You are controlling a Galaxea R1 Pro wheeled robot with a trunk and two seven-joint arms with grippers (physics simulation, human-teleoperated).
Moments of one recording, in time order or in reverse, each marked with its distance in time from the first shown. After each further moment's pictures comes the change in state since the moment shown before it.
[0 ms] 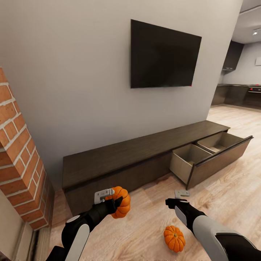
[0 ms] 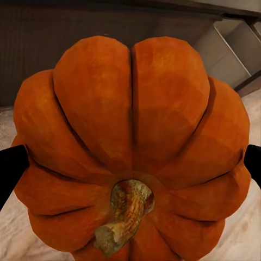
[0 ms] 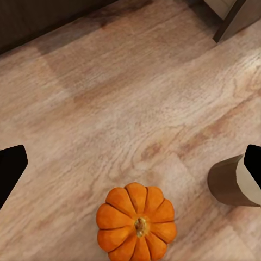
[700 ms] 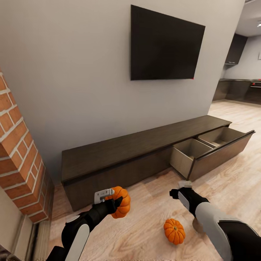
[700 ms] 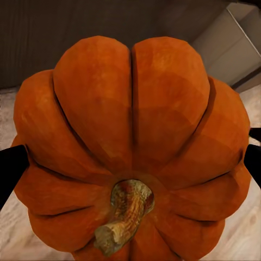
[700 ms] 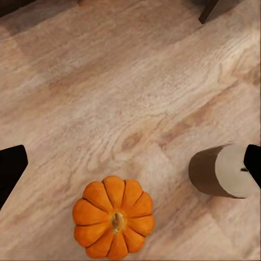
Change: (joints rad) left arm 0.000 0.000 0.001 0.000 0.000 0.000 0.000; right arm -0.091 -0.040 -0.002 -0.042 0.001 0.203 -0.010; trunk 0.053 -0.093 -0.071
